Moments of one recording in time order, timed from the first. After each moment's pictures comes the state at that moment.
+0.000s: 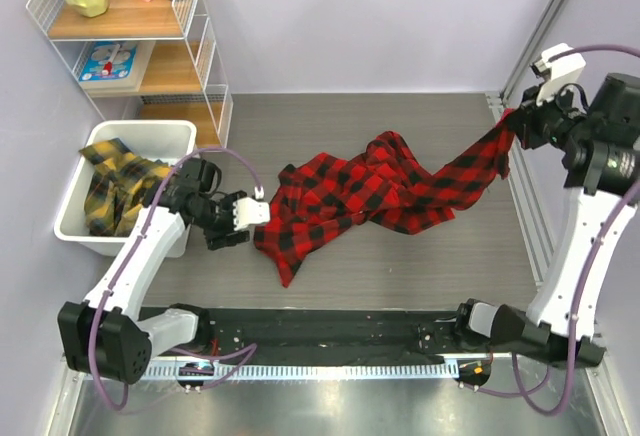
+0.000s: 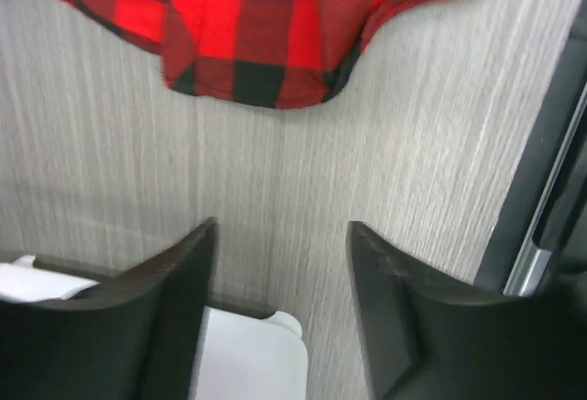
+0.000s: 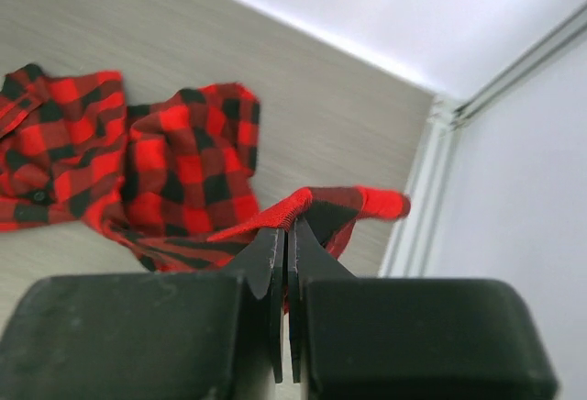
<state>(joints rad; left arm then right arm) -0.21 1.13 0.97 -1.07 0.42 1.24 -0.38 1.18 1.77 -0.99 -0.62 -0.47</state>
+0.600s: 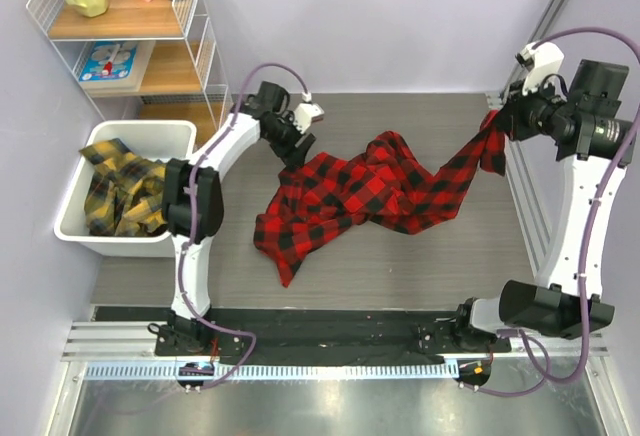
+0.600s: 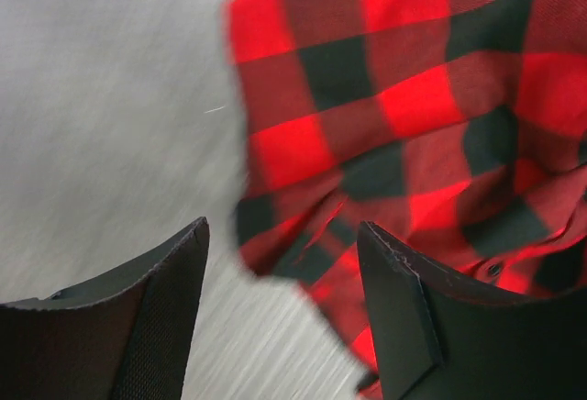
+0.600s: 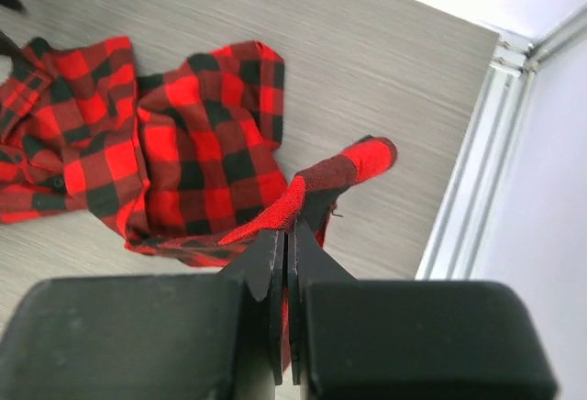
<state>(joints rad) -0.34 2.12 1.88 -0.79 0.42 0.56 -0.31 1.34 1.79 -1.04 -0.56 -0.42</state>
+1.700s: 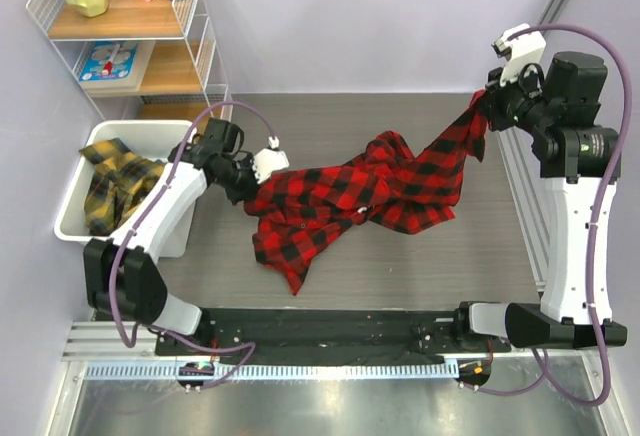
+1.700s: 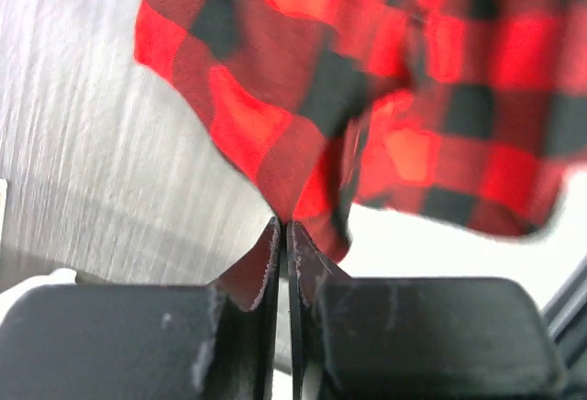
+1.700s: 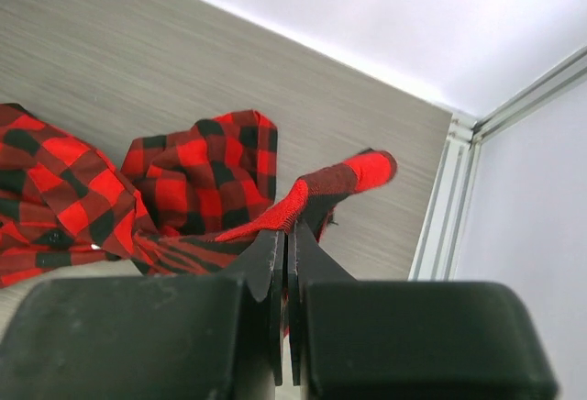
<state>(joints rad) -0.27 1.53 1.31 -0.90 0.38 0.85 -0.05 1.28 1.86 -0.93 -0.31 -0.31</state>
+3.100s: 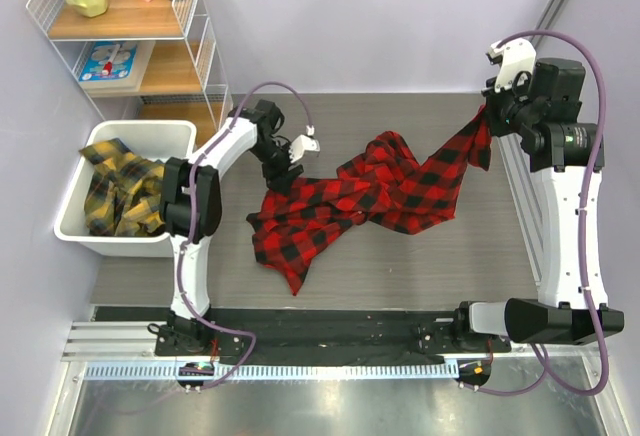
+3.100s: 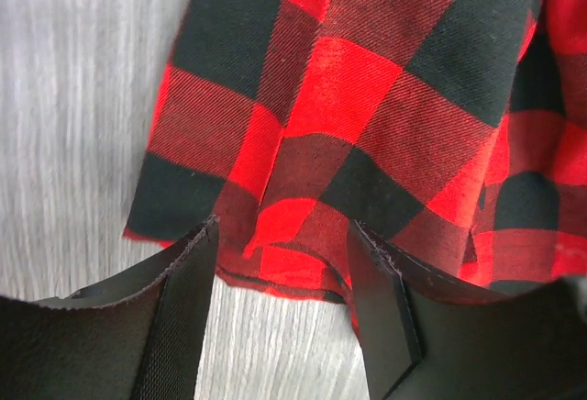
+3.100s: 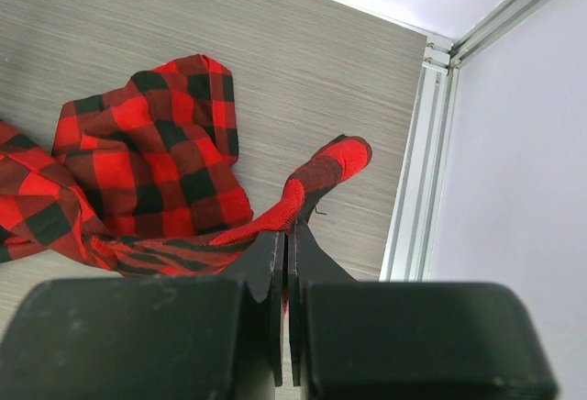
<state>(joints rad) -0.32 2.15 1.83 -1.10 0.54 0.98 -0.06 1.30 1.74 -0.91 -0.15 -0.31</state>
